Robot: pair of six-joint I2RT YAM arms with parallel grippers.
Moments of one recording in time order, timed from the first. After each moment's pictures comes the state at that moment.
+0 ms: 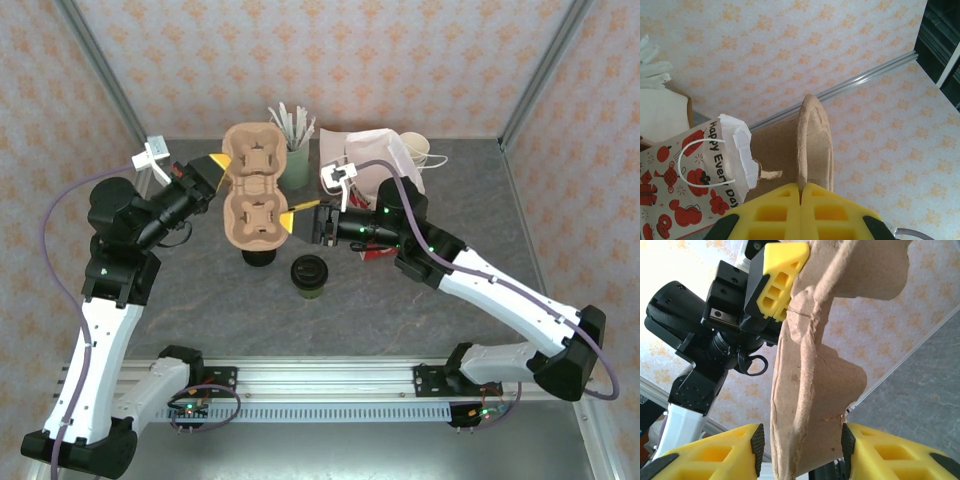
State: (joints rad) left arm -0.11 0.86 1.17 -0.25 0.49 -1.15; right arm 0.88 1.23 1.20 0.01 -0.51 0.74
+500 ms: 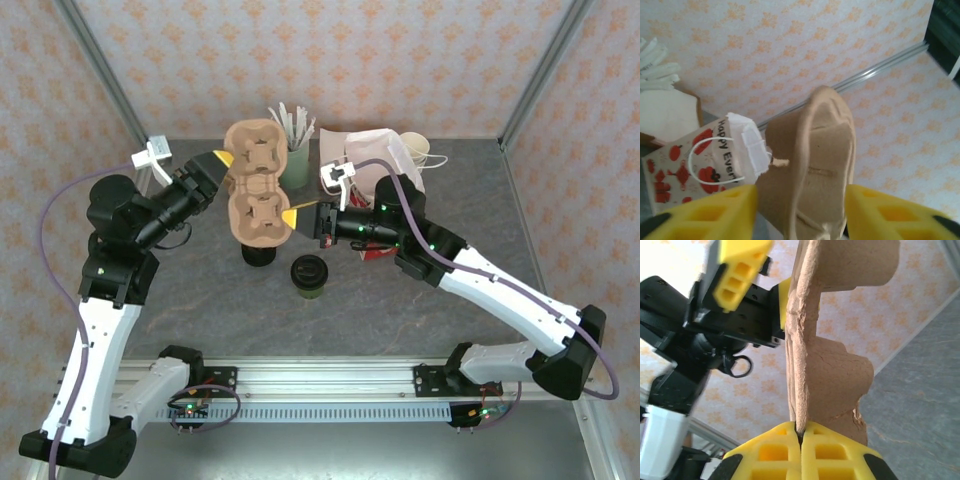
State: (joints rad) left arm -0.12 0.88 1.22 -0.35 0.48 -1.03; right arm 0.88 1.23 1.24 -0.08 -0.46 0.70
